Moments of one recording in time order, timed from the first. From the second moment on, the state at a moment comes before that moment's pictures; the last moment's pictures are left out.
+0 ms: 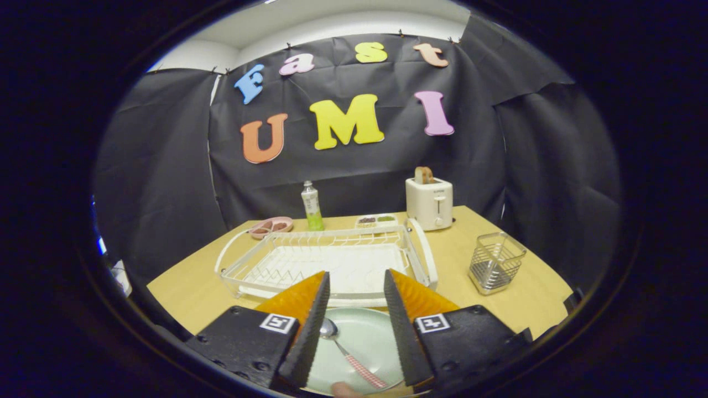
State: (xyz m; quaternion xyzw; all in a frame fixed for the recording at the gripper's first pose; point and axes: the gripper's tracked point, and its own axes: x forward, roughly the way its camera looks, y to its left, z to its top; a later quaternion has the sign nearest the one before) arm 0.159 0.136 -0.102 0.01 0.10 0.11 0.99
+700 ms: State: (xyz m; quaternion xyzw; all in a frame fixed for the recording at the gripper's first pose) arm 0.051 0.020 0.005 0.00 -0.01 0.02 1.00
